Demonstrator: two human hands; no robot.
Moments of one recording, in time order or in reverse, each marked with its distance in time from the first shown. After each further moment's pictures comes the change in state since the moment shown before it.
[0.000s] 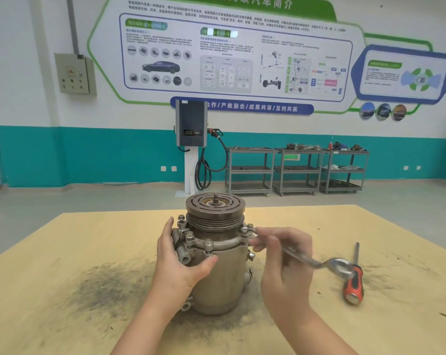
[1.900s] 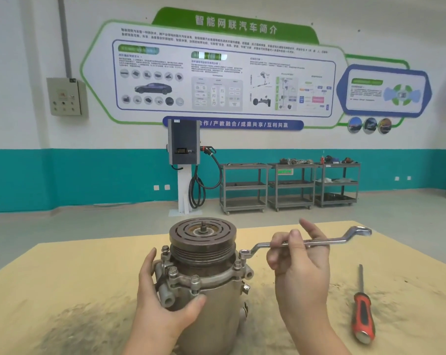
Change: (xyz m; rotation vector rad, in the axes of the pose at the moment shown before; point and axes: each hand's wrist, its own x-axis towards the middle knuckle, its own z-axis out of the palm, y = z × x) left_hand 0.006 0.001 0.012 -0.129 0.126 0.022; right_hand 0.046 0.014 -0.009 0.389 0.306 0.553
